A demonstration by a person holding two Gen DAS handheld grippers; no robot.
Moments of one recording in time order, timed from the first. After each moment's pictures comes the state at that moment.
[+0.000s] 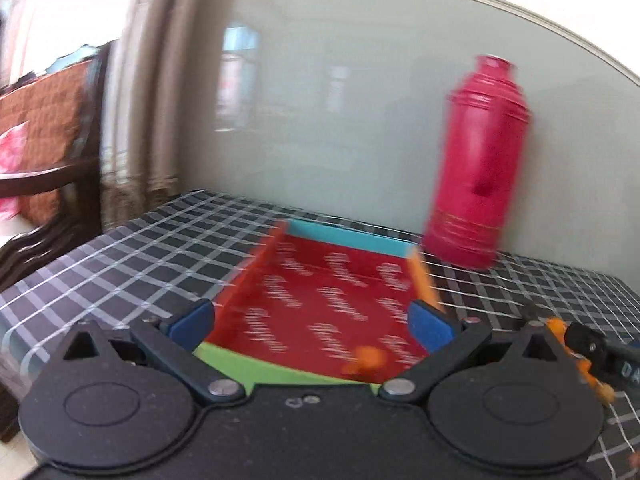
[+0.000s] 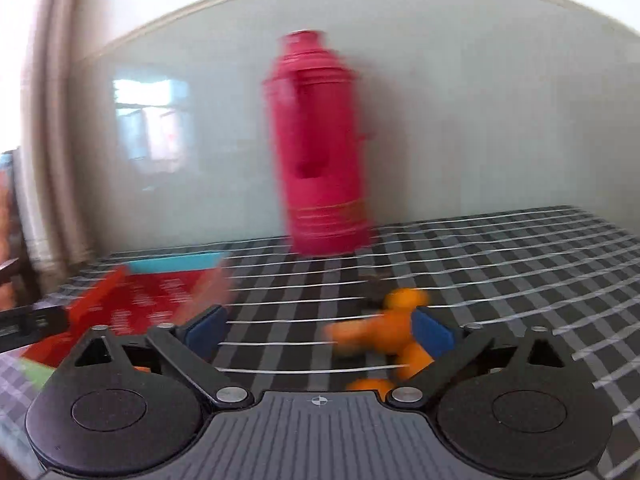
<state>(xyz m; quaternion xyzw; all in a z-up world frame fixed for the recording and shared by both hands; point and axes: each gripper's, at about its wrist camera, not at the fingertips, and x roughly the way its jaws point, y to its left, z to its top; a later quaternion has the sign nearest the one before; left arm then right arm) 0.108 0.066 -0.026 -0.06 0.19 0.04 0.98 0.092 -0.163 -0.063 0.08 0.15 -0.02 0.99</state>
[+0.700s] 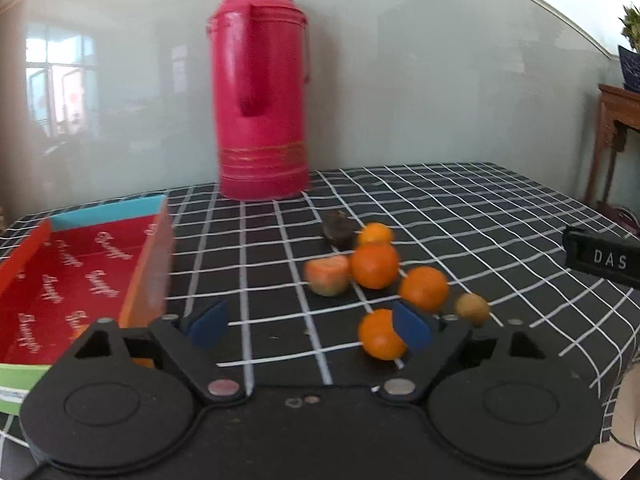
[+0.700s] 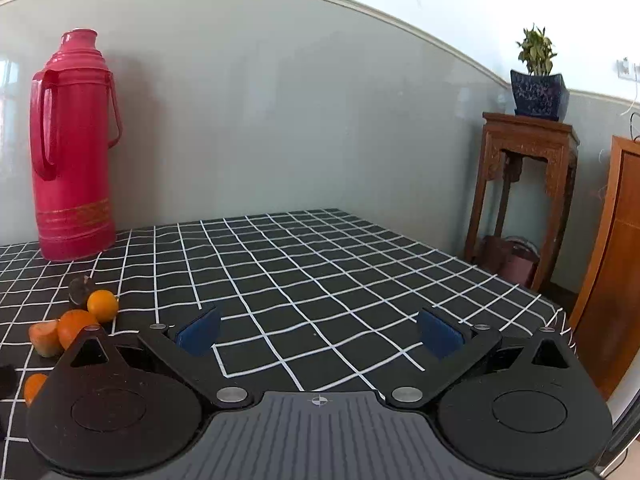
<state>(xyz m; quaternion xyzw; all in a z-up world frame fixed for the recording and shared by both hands) 0.135 -0.085 -0.074 0.06 0.24 -0.16 0.96 0.063 -0.269 -0.077 0.04 0.16 -0.28 0.95</state>
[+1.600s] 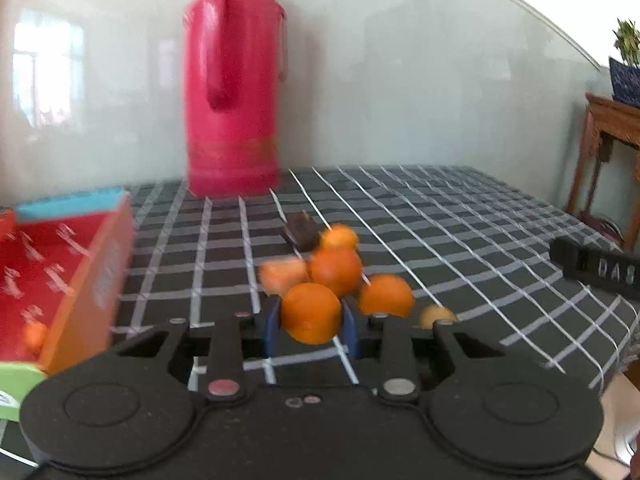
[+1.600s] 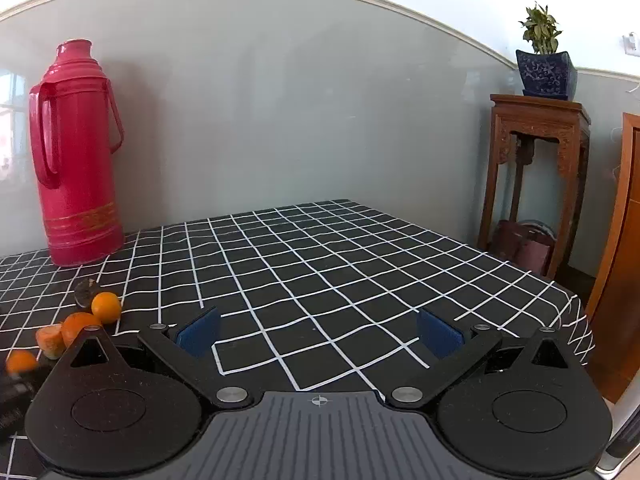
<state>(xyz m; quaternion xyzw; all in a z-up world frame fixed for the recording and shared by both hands) 0.138 -0.098 -0.076 0.04 0.23 -0.18 0.96 0.059 -0.282 -0.074 0.07 0.16 -0.26 0.95</state>
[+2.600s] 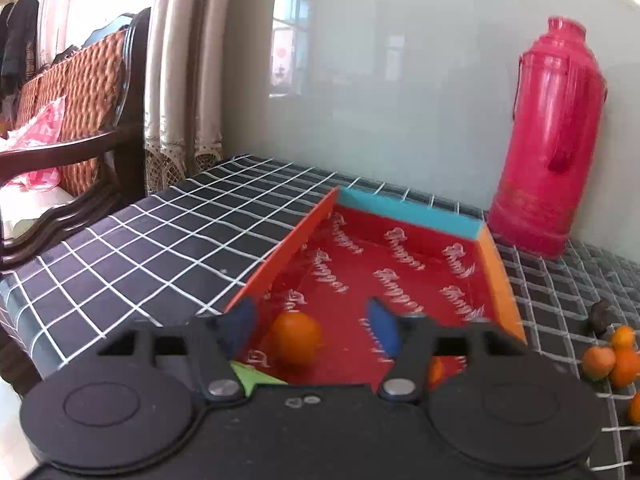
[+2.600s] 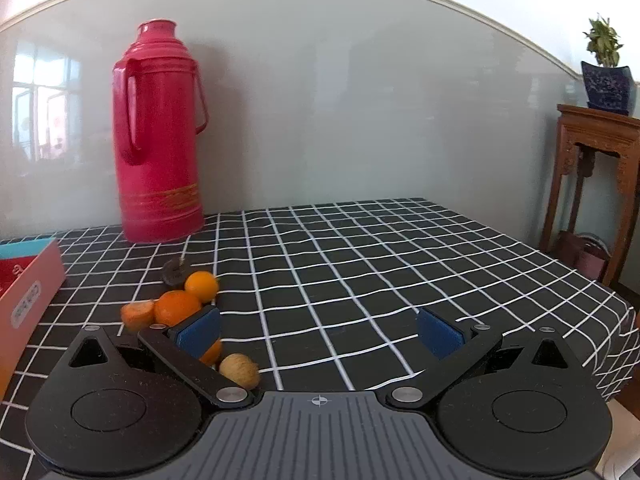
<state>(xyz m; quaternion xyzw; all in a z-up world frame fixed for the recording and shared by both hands) 0.152 0.080 -0.047 -0.08 0.24 0.14 0.96 0.077 -0.227 -0.077 0.05 0.18 -0.16 0.97</state>
